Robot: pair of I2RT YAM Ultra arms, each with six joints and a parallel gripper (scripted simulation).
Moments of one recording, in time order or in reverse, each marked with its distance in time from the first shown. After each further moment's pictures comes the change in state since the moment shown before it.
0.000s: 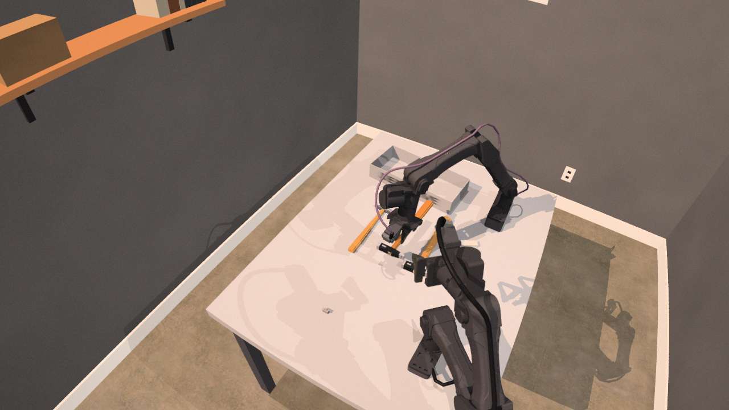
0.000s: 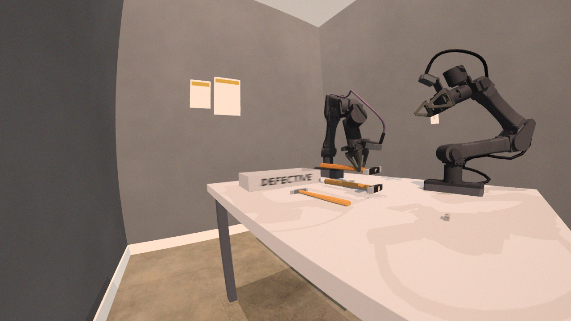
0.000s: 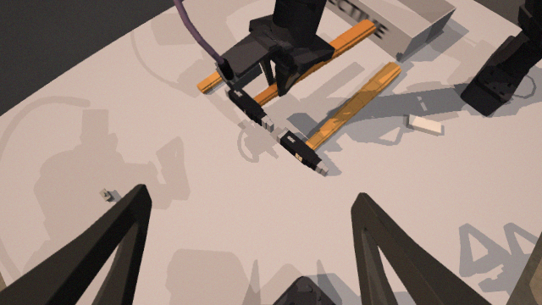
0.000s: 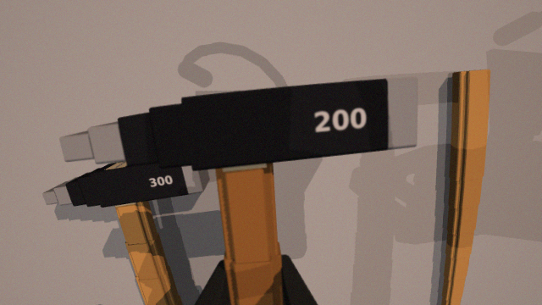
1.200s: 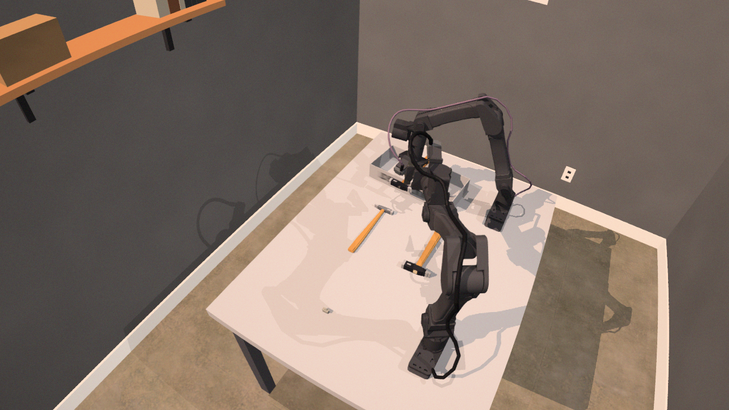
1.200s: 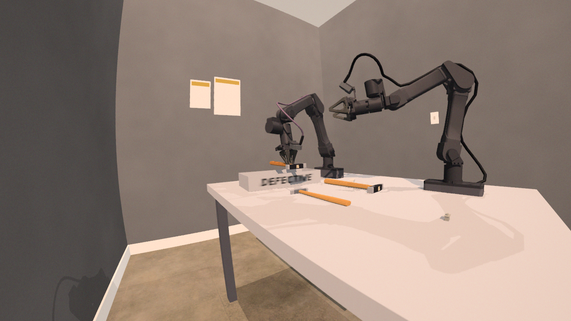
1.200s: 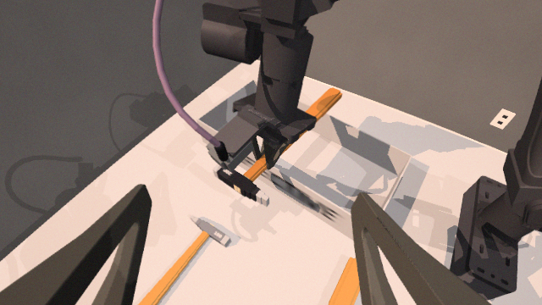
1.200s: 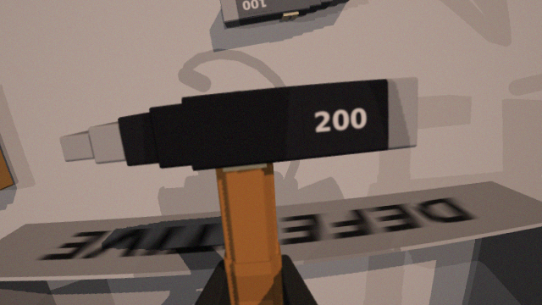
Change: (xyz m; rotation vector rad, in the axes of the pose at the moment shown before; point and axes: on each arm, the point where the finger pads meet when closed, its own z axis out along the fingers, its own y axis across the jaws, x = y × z) left arm -0.145 -0.104 0.295 0.205 -0.287 0.048; right arm 0.281 -0.129 -0.077 0.022 -0.007 0.042
